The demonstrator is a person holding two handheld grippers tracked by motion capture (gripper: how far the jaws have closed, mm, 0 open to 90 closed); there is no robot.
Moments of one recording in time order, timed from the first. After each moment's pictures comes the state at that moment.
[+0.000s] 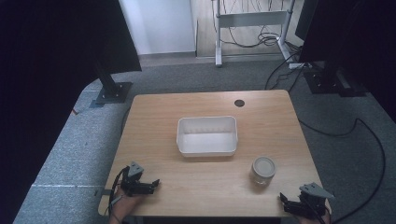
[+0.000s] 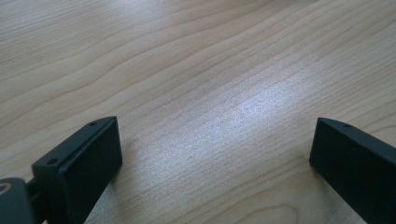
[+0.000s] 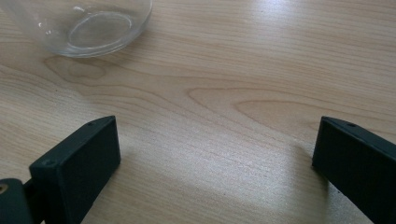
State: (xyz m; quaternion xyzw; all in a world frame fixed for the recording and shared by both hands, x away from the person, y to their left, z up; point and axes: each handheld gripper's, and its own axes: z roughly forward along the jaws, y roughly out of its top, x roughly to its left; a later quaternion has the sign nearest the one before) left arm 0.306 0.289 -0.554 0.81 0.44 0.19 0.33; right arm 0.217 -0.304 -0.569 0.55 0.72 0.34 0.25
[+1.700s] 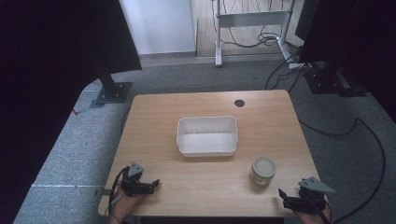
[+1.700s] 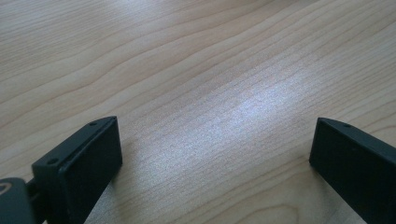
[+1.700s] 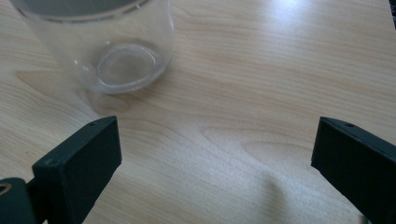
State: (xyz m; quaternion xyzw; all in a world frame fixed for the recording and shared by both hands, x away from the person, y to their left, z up) left arm 0.306 0.289 -0.554 0.81 0.44 0.19 0.33; right arm 0.226 -0.299 -0.544 0.53 0.73 0.36 0.25
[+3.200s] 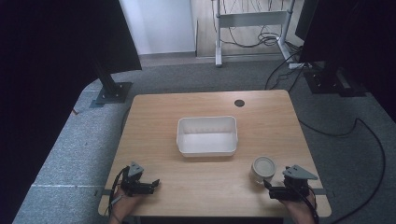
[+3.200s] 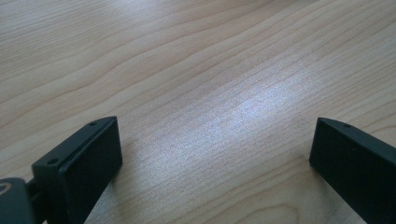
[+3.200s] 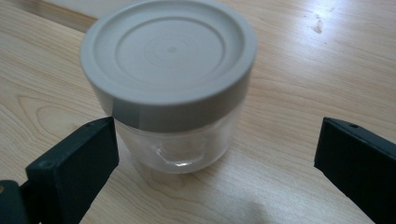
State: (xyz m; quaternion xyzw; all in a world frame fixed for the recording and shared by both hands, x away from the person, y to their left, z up) left arm 0.306 0.289 -0.554 0.81 0.44 0.19 0.33; right arm 0.257 -0.259 -0.524 0.47 0.75 0.39 0.24
